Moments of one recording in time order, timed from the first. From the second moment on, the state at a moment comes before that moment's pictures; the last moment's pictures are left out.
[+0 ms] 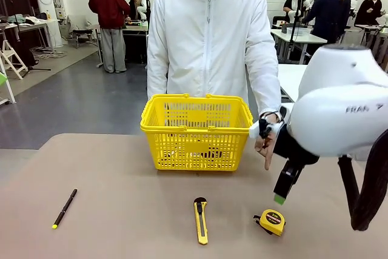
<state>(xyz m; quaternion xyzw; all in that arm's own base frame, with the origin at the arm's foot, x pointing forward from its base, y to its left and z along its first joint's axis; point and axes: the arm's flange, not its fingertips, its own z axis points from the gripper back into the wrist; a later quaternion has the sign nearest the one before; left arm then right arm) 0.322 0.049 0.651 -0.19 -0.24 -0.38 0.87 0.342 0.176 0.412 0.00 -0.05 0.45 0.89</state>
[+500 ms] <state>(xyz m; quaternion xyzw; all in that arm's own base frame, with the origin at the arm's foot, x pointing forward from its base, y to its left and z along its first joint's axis) 0.323 0.050 0.651 -0.19 -0.24 -0.38 0.87 0.357 0.199 0.348 0.01 -0.03 0.50 0.87</state>
